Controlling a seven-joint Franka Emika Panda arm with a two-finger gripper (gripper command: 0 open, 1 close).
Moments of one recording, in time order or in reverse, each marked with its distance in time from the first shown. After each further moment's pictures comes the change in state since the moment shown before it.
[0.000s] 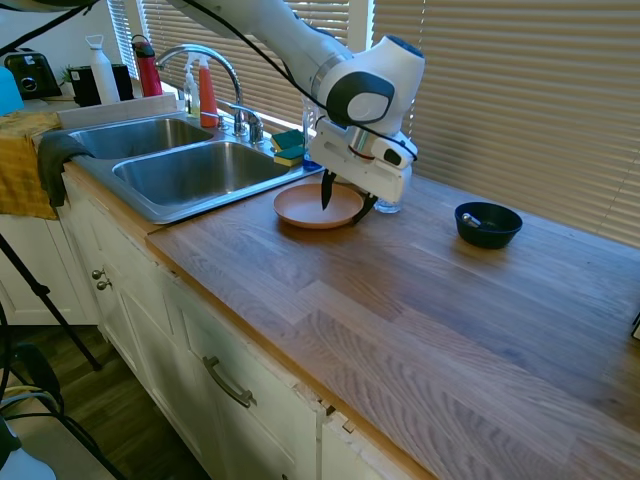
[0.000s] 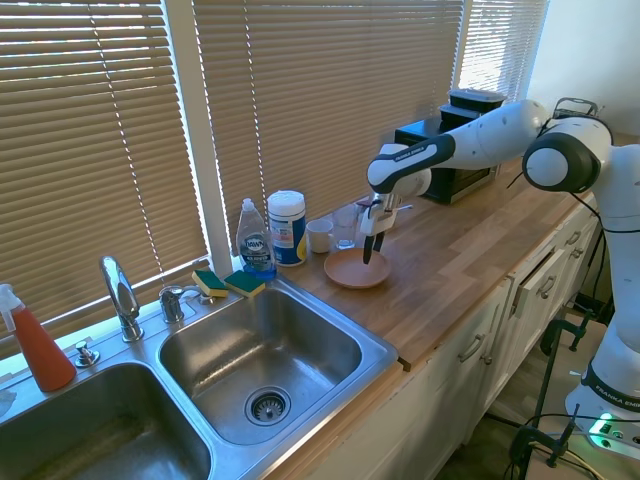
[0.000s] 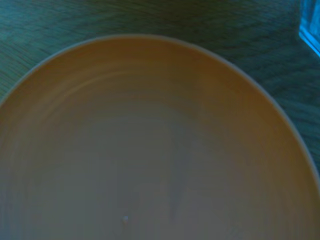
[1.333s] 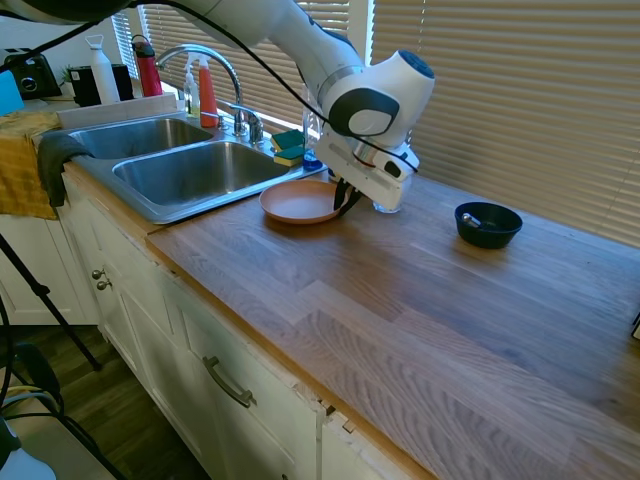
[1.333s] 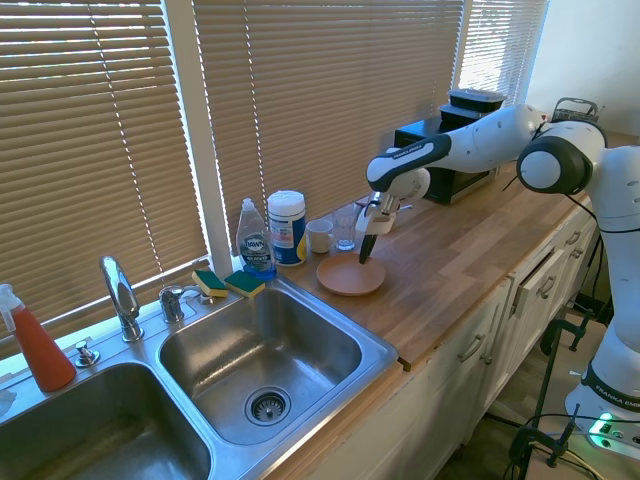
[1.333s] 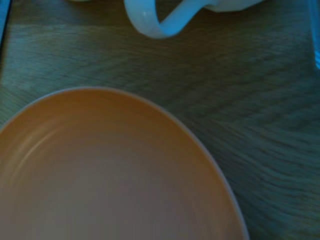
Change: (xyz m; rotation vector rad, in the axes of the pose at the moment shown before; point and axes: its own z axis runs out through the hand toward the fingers) arm 0.009 0.003 0.009 0.142 -0.038 0.054
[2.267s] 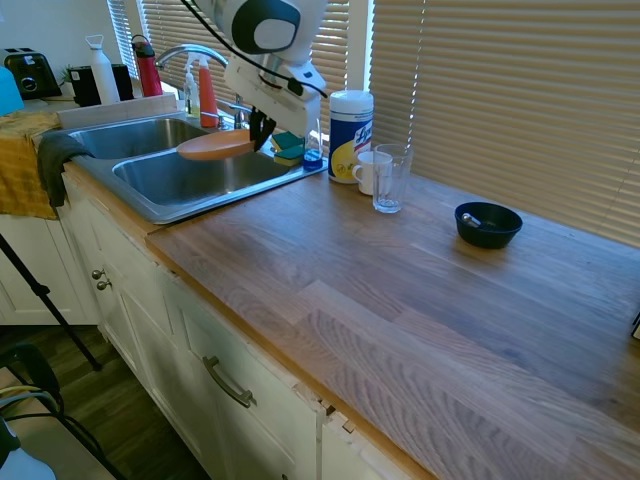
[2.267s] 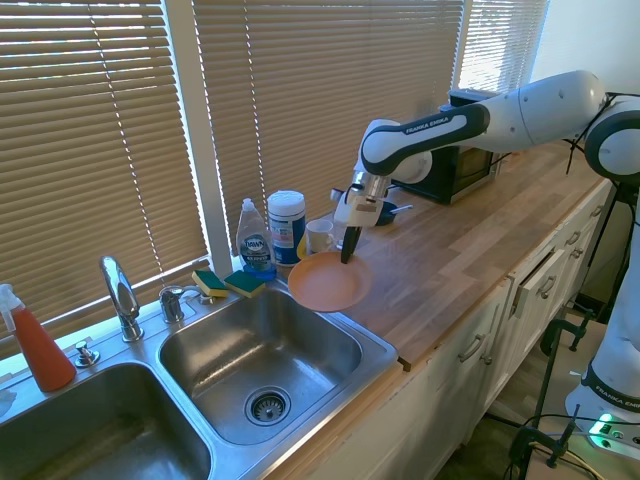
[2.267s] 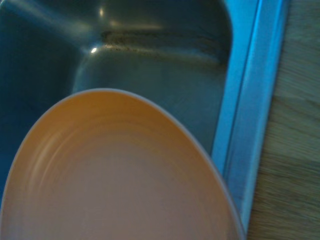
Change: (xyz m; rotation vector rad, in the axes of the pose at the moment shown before) arm -0.198 -0.153 -0.027 -0.040 -0.010 -0.002
